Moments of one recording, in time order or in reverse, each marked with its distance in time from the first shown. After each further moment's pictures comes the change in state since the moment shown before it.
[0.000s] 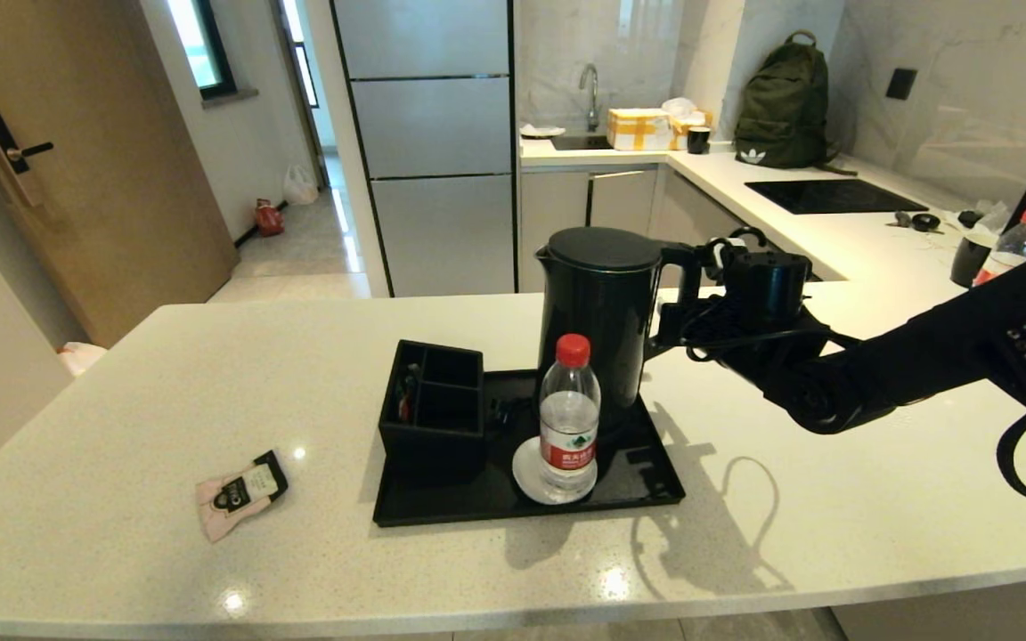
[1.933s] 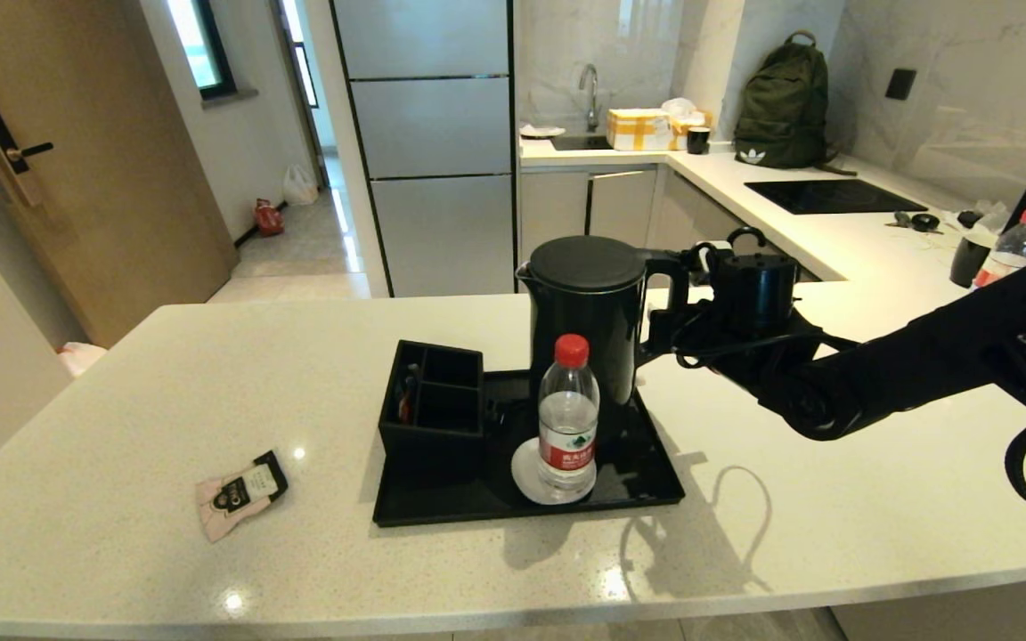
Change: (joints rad) left arm -0.001 0.000 0.000 0.000 0.000 -0.001; right arm 0.044 -0.020 0.020 0.031 -0.014 -0.026
